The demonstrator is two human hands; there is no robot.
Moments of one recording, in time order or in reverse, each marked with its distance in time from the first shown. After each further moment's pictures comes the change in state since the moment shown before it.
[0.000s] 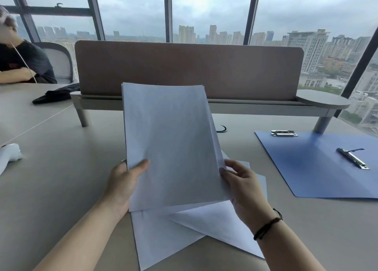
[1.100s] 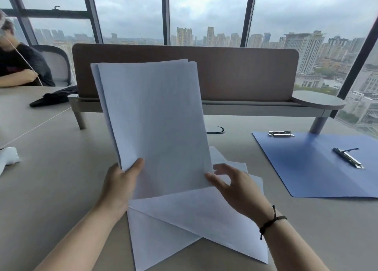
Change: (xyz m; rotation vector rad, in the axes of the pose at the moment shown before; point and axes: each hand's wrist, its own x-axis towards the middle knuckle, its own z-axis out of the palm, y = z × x) left_hand -0.004 0.002 -0.002 0.122 0.015 0.219; right_hand 0.006 0.001 -0.019 -1.036 -0.071 -0.250
